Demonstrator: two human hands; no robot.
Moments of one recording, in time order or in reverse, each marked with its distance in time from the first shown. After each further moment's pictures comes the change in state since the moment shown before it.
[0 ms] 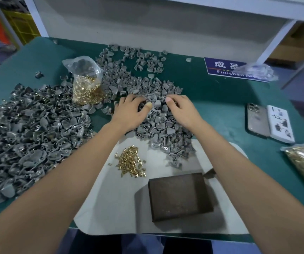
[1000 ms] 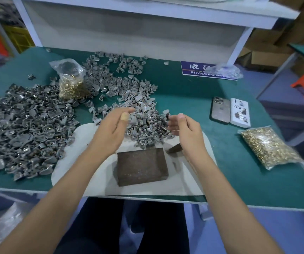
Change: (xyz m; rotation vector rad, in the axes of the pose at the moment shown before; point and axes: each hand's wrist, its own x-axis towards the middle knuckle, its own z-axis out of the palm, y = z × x) left_hand -0.154 0.081 -0.012 -0.428 0.243 0.250; right_hand -0.181 0.016 -0.047 0.678 0.306 0.136
